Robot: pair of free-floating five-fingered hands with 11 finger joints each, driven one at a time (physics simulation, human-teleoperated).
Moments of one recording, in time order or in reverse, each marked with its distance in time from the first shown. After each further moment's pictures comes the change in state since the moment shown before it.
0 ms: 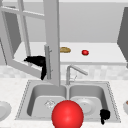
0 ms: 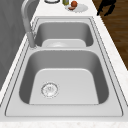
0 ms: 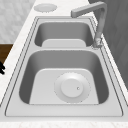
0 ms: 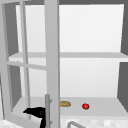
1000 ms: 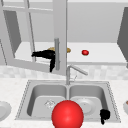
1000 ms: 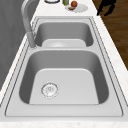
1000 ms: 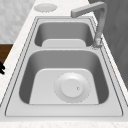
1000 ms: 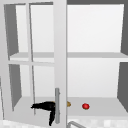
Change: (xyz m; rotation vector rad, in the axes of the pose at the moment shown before) left hand -0.017 0.013 -0.106 -0.004 0.259 0.017; right hand 0.000 0.000 0.000 0.000 0.000 0.000
